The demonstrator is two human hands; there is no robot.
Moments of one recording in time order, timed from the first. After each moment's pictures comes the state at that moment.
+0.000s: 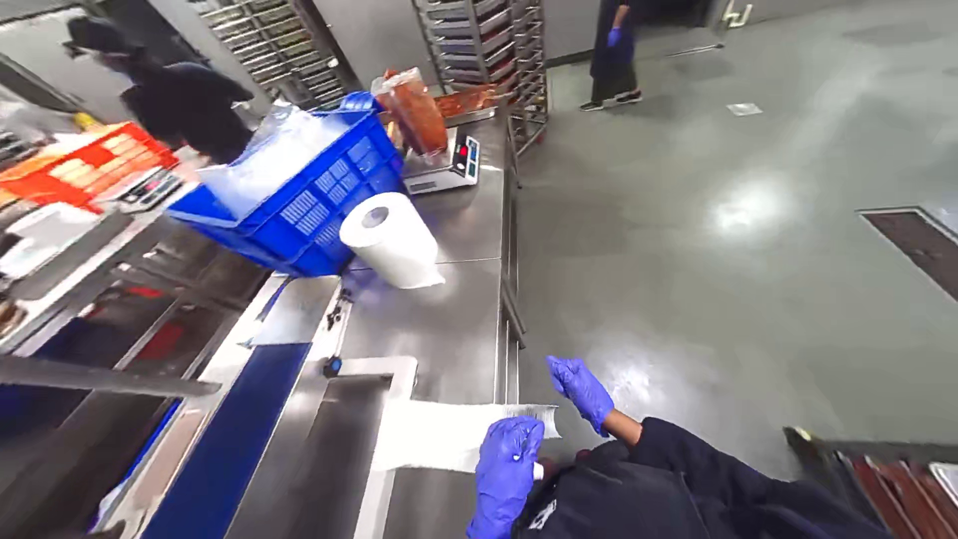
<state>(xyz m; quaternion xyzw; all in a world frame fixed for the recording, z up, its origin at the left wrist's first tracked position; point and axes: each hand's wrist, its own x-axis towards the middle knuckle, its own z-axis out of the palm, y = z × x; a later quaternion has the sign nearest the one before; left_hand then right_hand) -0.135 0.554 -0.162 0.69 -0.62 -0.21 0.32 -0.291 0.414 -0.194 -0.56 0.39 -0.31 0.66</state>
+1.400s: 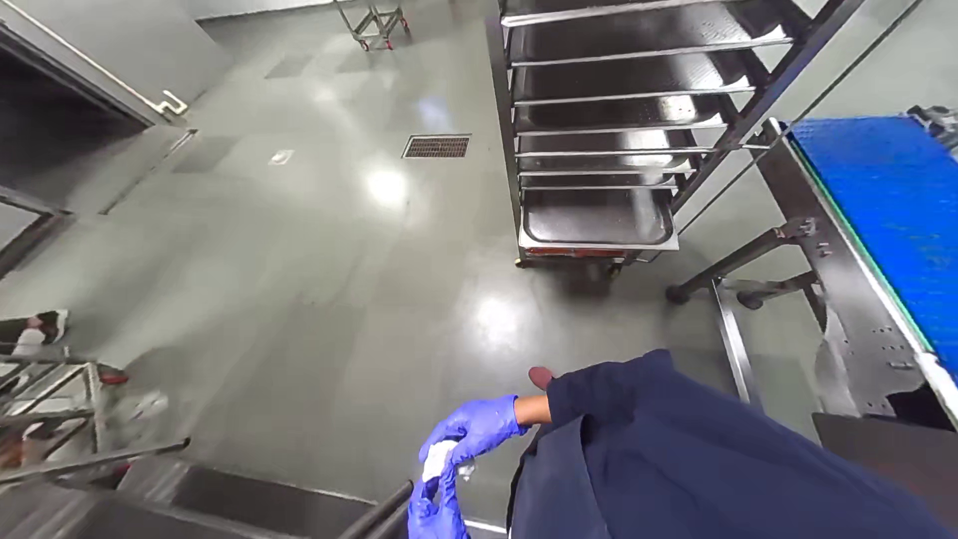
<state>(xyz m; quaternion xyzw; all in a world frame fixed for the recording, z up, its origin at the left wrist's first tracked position) -0.308 0.456 -0.165 0.51 -0.69 -0.46 0.23 -0.486 0.486 -0.168 -0.47 0.47 -0.45 0.60</state>
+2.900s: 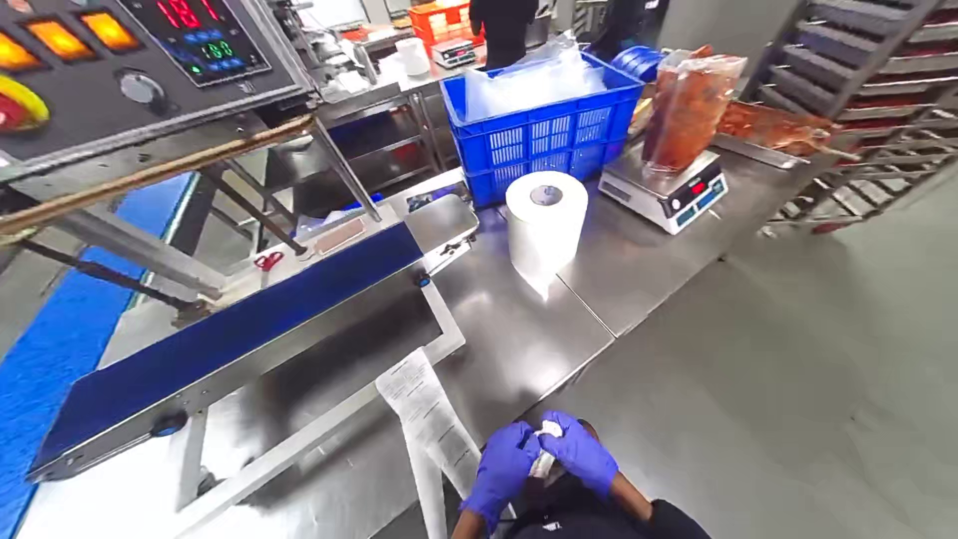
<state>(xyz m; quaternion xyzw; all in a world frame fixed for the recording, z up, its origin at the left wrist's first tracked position) -0.132 0.409 -0.176 0.84 -0.18 -0.39 0.34 -0.198 0.243 -0.209 -0.71 0.12 0.13 0.68</state>
